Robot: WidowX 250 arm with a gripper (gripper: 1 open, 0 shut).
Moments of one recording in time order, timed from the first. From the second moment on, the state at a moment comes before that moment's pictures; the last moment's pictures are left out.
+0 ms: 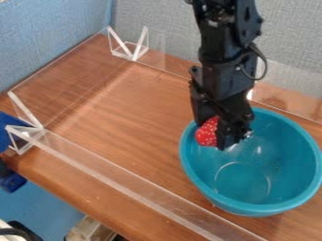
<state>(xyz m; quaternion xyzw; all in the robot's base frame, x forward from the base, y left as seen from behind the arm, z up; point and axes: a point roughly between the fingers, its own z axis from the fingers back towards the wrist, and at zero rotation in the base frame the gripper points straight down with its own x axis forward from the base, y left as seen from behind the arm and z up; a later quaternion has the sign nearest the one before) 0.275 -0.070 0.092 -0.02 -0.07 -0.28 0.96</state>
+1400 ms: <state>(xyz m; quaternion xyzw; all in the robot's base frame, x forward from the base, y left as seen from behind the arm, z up) 0.292 -0.071 0.075 0.00 -0.05 -0.28 0.96</state>
